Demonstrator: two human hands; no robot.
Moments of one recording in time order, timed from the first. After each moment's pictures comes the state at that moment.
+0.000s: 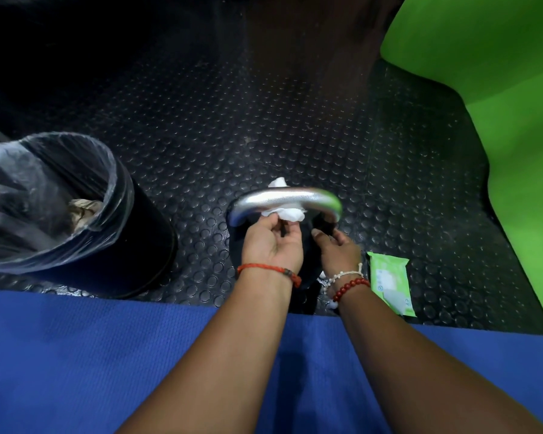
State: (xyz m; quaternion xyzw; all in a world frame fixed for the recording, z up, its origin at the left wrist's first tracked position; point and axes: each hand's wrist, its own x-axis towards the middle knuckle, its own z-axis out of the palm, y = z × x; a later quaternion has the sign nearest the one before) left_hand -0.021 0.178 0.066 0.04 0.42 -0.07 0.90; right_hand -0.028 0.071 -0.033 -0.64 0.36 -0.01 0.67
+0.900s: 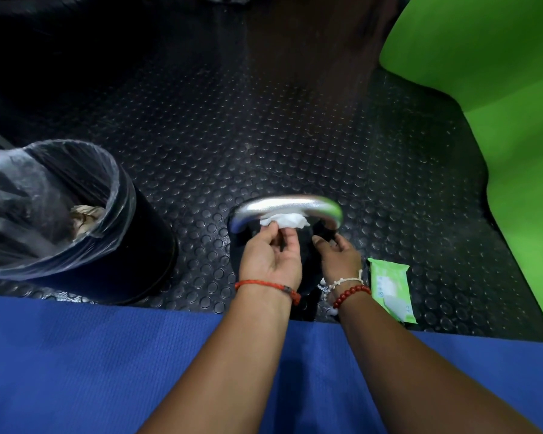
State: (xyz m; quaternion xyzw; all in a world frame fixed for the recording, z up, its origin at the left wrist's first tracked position) left_hand -0.026 0.181 0.065 0.06 0.42 -0.09 0.90; right_hand -0.027 0.070 -0.032 -0.66 0.36 0.00 0.66
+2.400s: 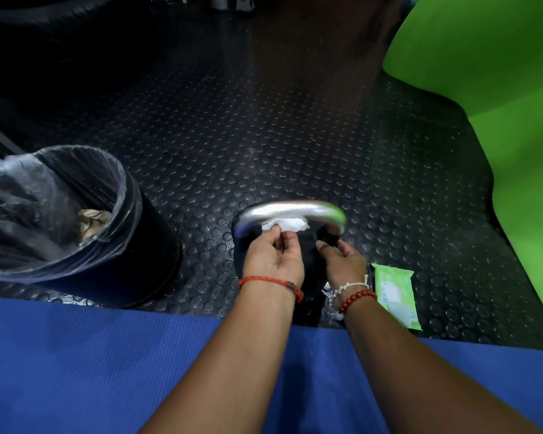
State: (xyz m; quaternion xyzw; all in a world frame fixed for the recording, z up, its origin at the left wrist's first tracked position) left_hand -0.023 0.182 0.068 0.06 0.45 -0.07 0.89; right_hand -0.025 0.069 -0.037 -0.65 0.37 0.00 0.67
